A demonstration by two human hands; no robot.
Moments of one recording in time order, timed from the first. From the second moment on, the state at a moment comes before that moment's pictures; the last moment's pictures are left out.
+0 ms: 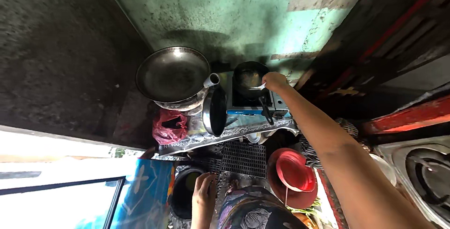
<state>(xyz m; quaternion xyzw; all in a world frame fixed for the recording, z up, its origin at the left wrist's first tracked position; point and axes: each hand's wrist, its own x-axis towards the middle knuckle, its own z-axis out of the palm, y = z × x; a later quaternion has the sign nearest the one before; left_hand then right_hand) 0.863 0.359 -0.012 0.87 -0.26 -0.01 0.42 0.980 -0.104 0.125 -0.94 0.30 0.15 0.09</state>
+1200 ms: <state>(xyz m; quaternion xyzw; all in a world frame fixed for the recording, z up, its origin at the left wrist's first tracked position) 0.876 0.308 -0.043 0.74 -0.48 -0.29 0.37 0.758 -0.011 0.066 -0.24 0.47 -0.35 0.77</state>
